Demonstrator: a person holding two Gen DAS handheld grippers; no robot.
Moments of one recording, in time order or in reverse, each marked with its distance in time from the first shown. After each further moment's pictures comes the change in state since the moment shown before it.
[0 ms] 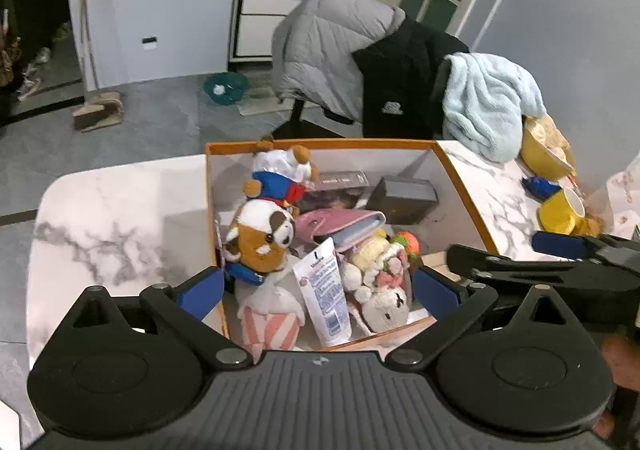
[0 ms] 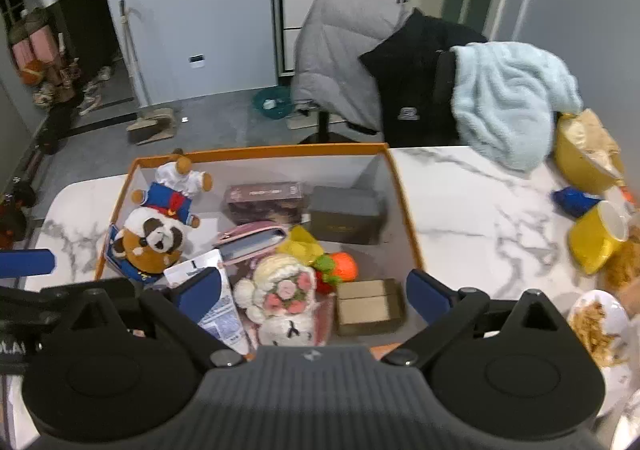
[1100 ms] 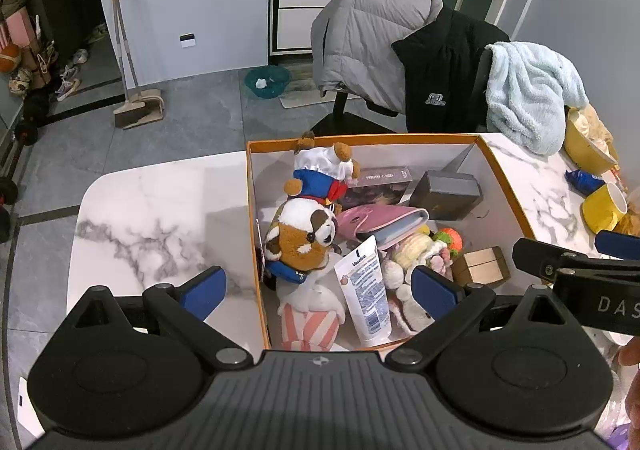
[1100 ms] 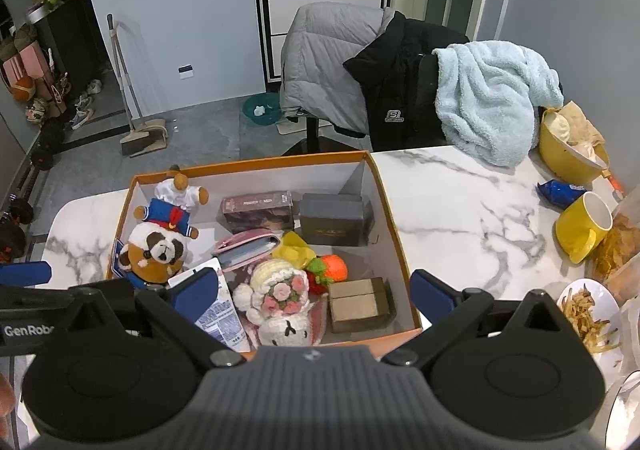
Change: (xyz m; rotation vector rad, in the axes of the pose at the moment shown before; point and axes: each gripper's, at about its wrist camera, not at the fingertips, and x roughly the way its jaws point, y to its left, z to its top) left arm 0.004 0.001 0.006 0.019 0.042 0.137; right arm -0.019 -0.006 0.006 0.046 -0.018 -0.004
